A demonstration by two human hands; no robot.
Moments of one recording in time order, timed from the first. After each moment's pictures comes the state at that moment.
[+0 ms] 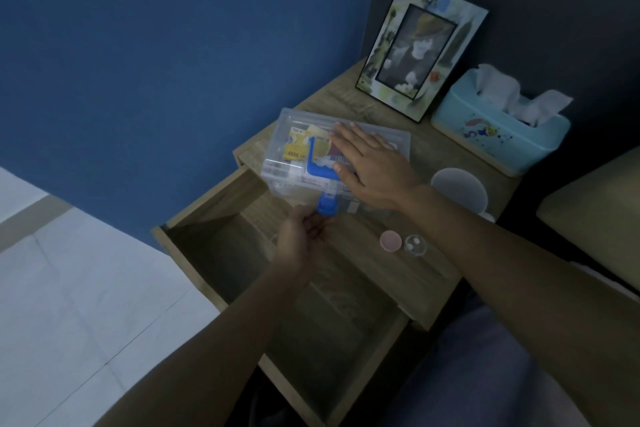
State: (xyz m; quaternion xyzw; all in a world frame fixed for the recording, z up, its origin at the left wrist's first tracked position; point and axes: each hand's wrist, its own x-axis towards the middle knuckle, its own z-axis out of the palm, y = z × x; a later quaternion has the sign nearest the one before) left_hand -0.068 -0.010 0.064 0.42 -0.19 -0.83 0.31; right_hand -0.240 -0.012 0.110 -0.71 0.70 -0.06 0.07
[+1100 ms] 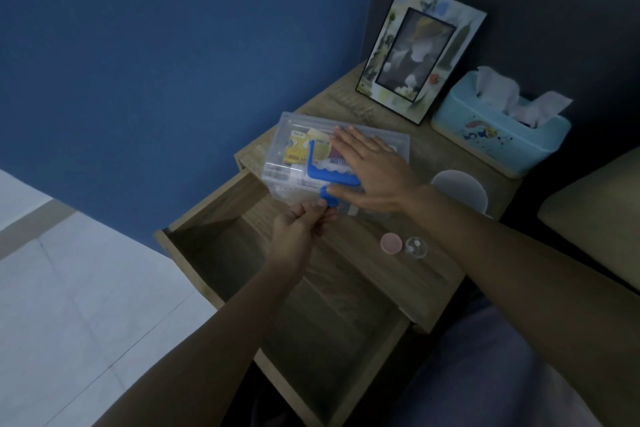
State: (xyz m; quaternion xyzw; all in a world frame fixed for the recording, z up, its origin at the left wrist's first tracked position) left_hand -0.060 -0.016 0.065 0.37 -0.37 -0.79 0.33; right_hand -0.244 -0.012 0.110 -0.72 0.69 -0.05 0.10
